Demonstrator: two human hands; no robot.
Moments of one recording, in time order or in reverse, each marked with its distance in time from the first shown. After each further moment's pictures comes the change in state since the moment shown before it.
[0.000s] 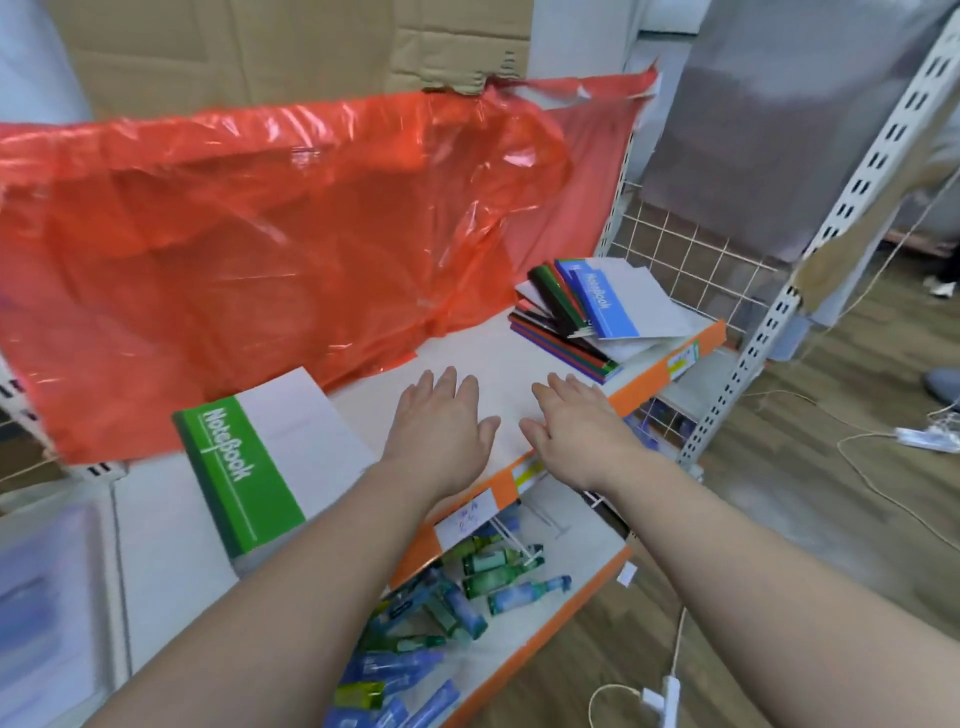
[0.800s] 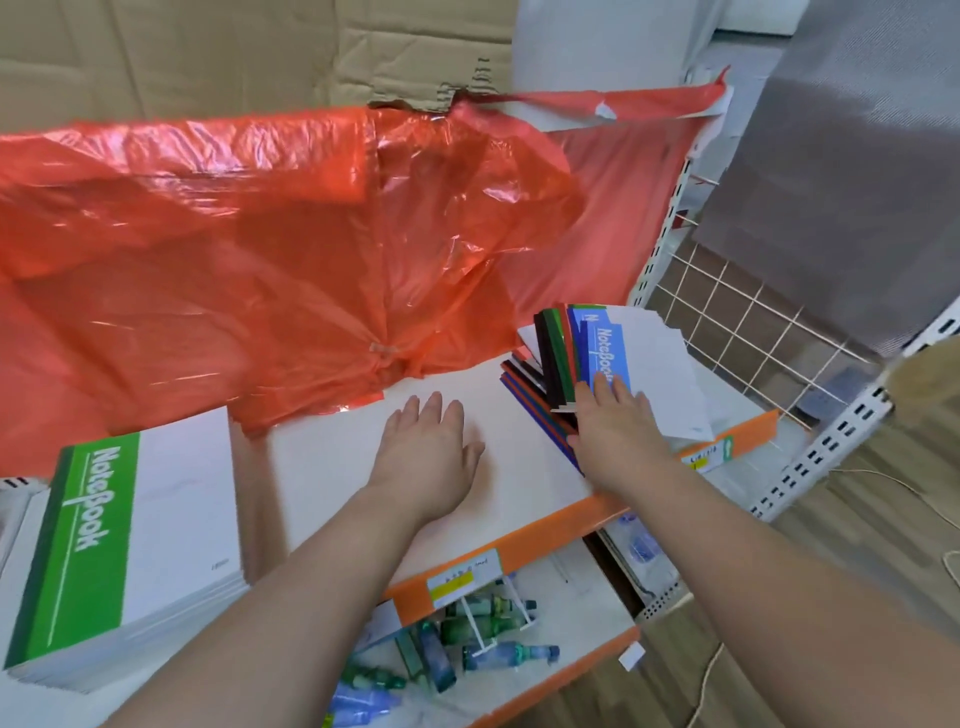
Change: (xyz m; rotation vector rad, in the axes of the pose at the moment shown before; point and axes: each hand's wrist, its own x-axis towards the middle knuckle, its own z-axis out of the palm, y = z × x) left_hand 0.123 0.054 0.026 0.012 -0.042 -0.248; right_hand 0.145 0.140 -0.018 -0.190 0.030 -0.054
